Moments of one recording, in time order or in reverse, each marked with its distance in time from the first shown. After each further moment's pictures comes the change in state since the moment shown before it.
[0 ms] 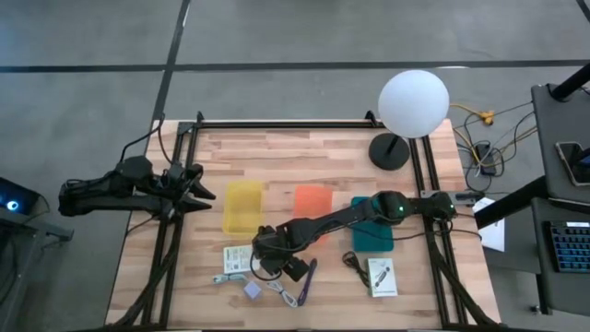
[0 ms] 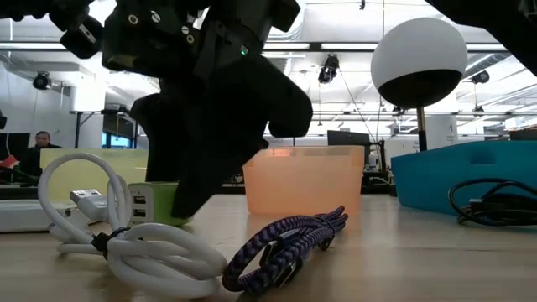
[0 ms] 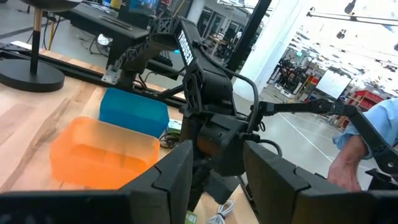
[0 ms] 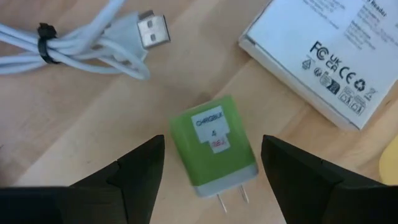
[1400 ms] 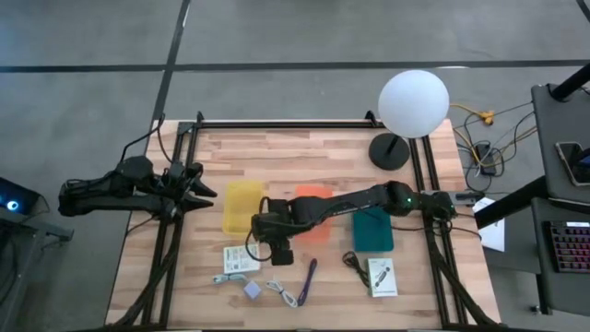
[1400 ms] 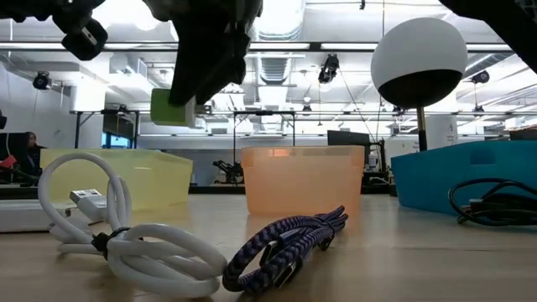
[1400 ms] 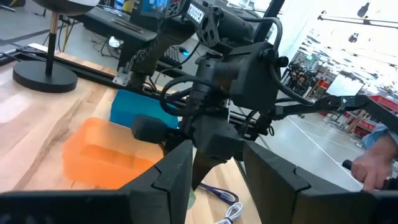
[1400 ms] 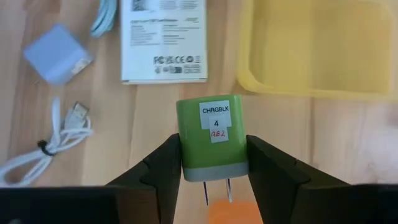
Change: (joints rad) left arm 0.000 0.007 -0.001 0.003 -0.040 -0.004; right arm -0.055 -0.099 0.152 -0.195 0.157 0.622
